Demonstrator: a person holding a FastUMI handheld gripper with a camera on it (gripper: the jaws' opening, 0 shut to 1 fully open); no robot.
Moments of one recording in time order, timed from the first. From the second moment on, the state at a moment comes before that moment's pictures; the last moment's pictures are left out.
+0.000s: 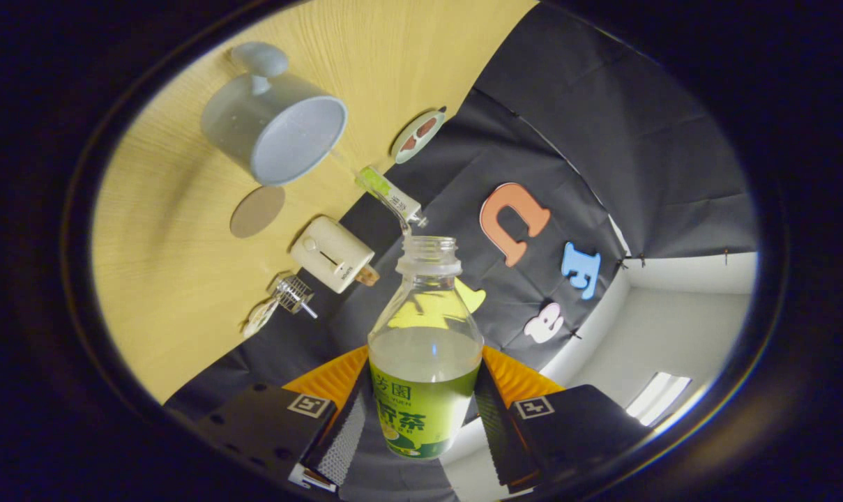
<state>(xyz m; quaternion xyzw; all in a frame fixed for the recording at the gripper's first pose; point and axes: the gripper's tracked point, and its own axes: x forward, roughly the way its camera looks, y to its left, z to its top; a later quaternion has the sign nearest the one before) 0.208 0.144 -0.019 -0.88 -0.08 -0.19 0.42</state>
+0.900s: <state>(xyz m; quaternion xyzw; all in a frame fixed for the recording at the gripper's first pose) 0.201 0.145 -0.021 -0.91 -0.05 -0.18 0.37</state>
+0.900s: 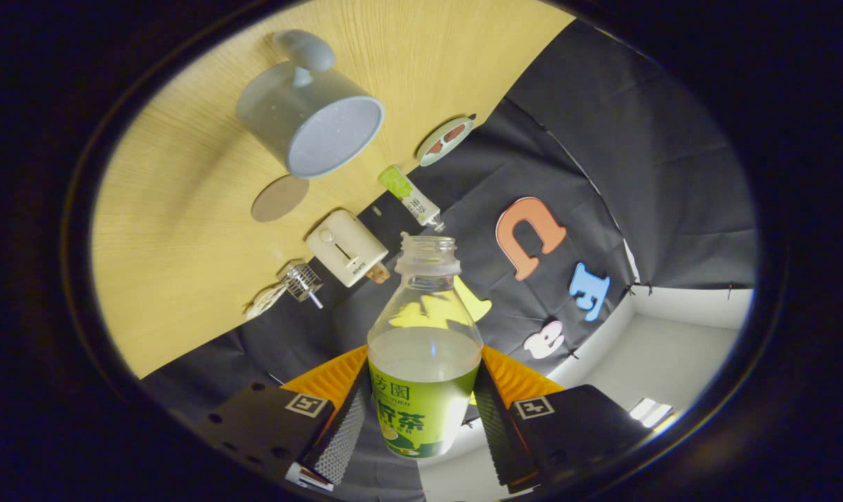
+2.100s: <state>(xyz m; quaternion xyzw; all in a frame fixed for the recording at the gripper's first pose) 0.201 0.137 -0.050 -0.70 -0.03 -0.11 0.71</state>
